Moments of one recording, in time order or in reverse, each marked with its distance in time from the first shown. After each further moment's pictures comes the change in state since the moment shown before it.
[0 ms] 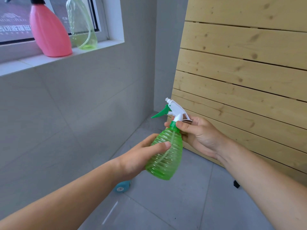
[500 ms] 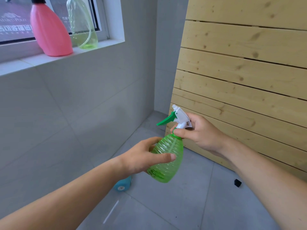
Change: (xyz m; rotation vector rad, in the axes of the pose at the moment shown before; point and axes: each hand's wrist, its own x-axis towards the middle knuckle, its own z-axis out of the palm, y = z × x) left_hand -0.002 0.003 -0.002 0.264 0.047 -0.031; right_hand -0.001 -0.001 -0.005 -0.593 -0.002 -0.149
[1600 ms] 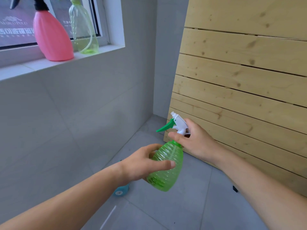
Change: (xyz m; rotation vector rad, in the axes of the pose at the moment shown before) left_hand -0.002 -0.003 0.004 0.012 -0.011 -0.022; right_hand -0.005 -0.002 0.011 -0.302 0.170 0.079
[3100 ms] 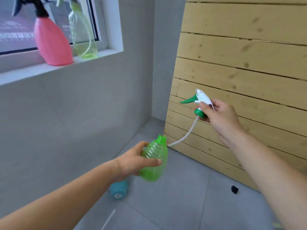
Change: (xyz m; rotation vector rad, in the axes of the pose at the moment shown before) left_hand 0.022 -0.023 -0.021 -0.069 0.069 -0.059; right_hand 0.025 -0.001 -0.062 0.360 0.478 0.035
